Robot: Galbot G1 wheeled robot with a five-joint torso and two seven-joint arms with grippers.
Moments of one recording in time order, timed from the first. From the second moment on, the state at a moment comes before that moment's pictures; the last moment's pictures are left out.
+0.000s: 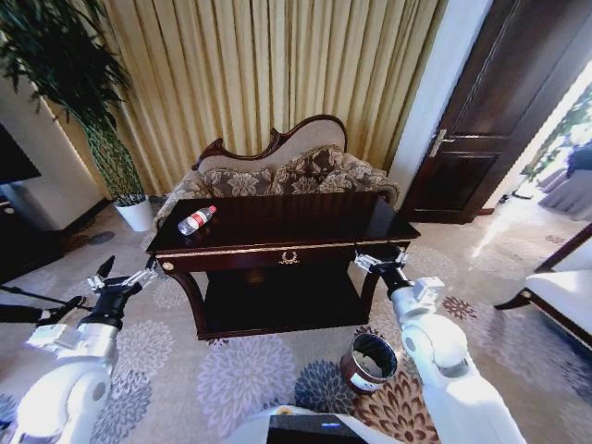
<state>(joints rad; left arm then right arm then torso) 1.68 -1.21 -1.02 -2.31 -0.64 0.12 0.01 -1.37 1.20 0.60 2.25 0.43 -0.36 0.12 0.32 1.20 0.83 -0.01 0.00</state>
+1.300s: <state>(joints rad) 1.68 -1.23 -1.04 -2.33 -0.62 0.13 0.00 -1.40 1.23 0.56 2.23 0.43 -0.37 0.12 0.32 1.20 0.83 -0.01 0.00</state>
